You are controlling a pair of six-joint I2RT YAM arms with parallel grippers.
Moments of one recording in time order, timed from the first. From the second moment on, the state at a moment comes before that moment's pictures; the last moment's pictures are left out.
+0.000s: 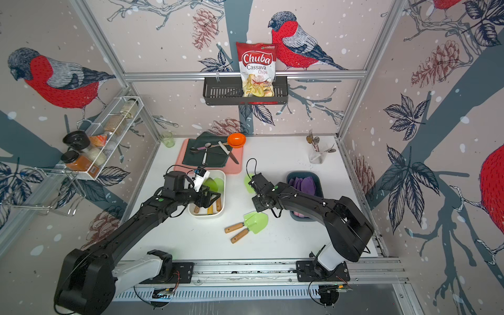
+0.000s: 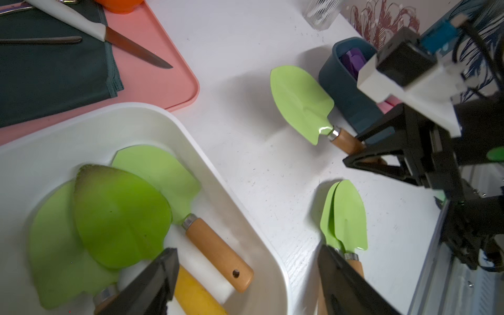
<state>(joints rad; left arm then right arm) -0.27 1.12 0.65 -0.25 0.55 0.01 0.88 1.55 0.98 -0.55 0.12 0.29</state>
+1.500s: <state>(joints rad) -0.24 1.19 0.65 0.02 1.00 -0.26 0.95 1.34 0.77 0.00 -0.30 0.37</state>
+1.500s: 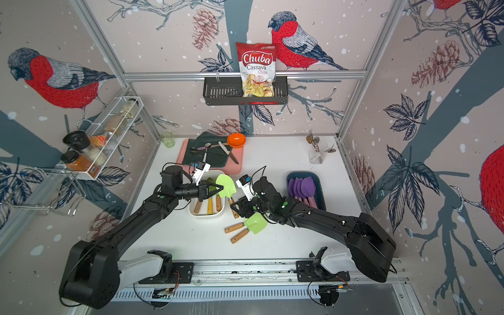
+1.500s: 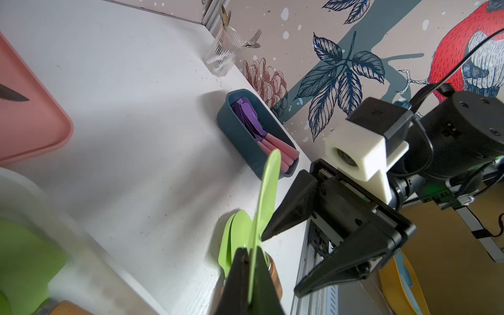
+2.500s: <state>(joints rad) -0.06 1.10 0.72 -0.13 0.69 -0.19 1.01 1.61 1.00 0.08 -0.25 0.51</state>
